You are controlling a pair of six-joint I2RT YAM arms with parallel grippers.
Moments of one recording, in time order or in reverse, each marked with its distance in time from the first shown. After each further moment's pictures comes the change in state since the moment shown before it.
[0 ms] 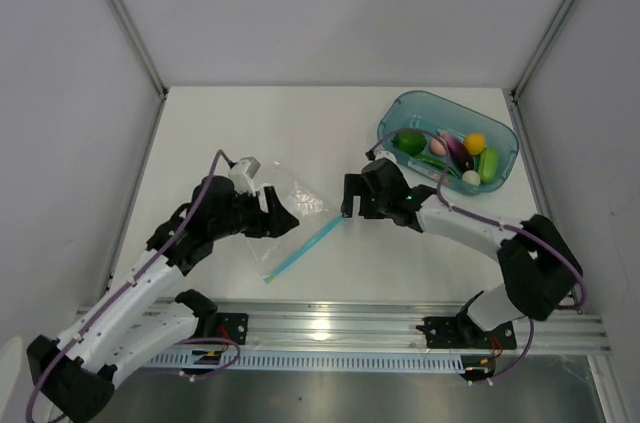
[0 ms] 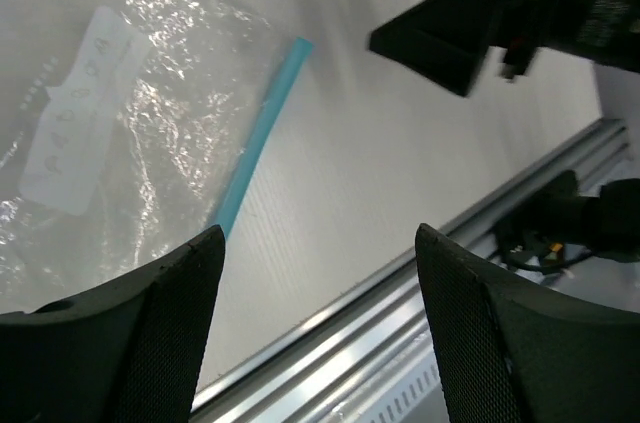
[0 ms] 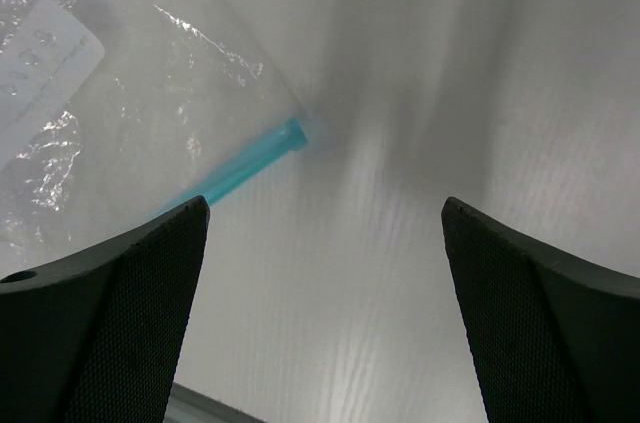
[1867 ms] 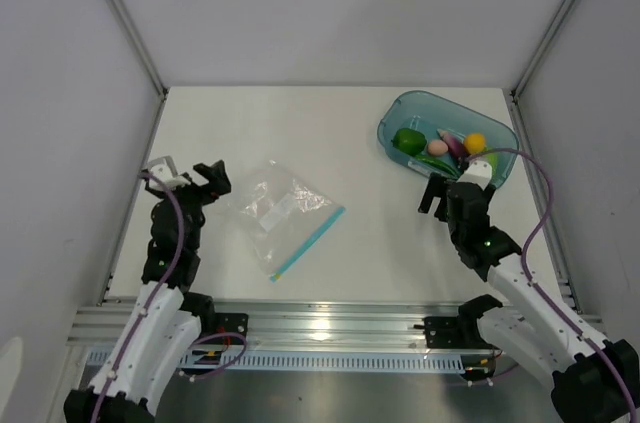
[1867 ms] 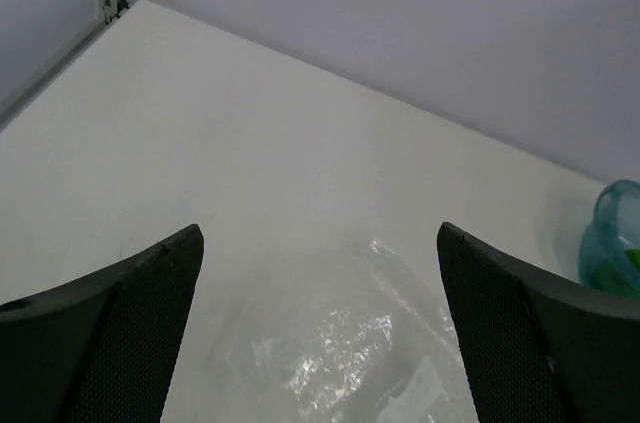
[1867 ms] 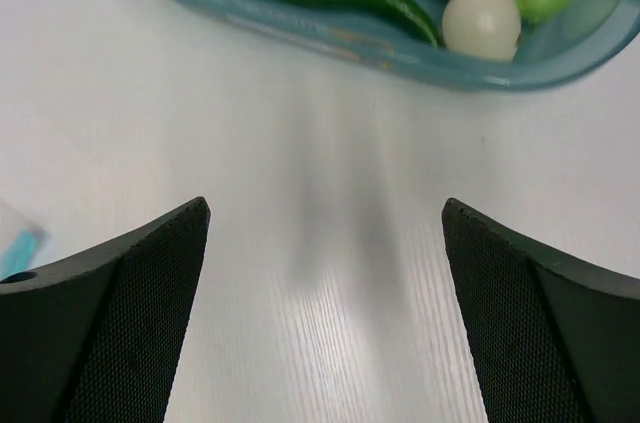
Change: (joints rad) left arm 0.372 -0.140 -0.316 0.760 -0.529 0.268; right arm -0.330 -0.725 -0.393 0.045 0.329 -0.253
